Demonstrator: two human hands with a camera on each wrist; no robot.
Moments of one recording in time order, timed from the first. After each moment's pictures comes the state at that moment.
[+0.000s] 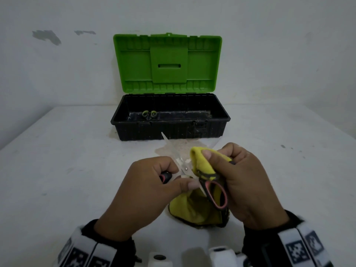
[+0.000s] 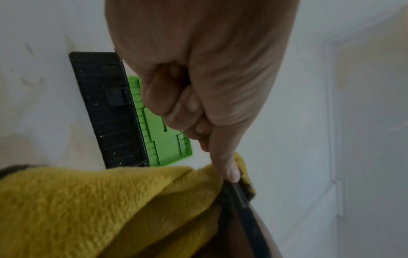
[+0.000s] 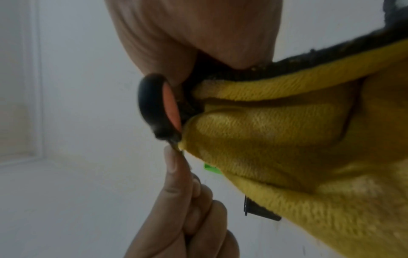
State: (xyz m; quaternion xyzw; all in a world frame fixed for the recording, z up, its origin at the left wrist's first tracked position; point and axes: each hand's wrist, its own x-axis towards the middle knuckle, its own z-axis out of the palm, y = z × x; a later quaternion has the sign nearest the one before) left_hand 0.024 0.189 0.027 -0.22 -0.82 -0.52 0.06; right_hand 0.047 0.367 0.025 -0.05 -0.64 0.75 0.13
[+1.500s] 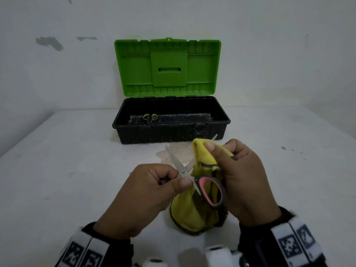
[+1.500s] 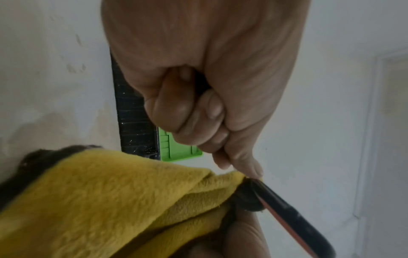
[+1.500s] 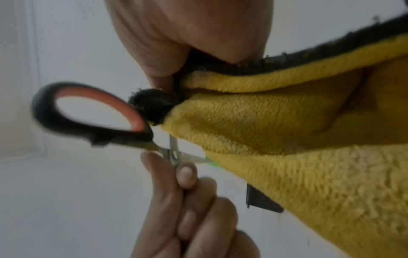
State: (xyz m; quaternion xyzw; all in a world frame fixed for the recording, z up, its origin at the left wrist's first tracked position) left_hand 0.028 0.186 0.033 -0.19 -0.73 -0.65 -0.10; right_hand 0.038 0.364 0.028 -0.04 -0.62 0.76 0.20
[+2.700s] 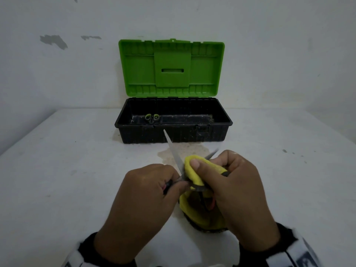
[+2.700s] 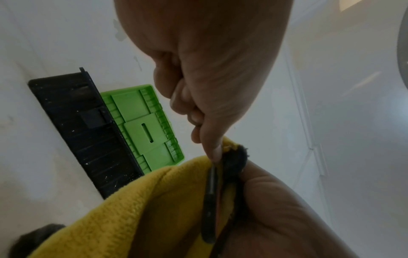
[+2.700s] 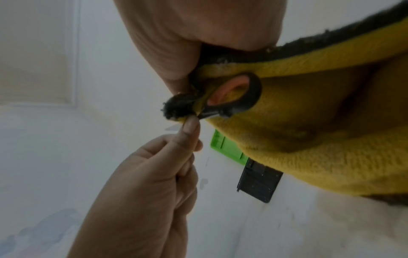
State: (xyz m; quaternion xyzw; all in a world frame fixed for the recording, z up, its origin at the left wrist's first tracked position) left_hand 0.028 0.178 0.021 -0.30 -0.86 -0.34 0.24; right_hand 0.059 0.346 0.031 -0.05 -0.75 0.62 0.21
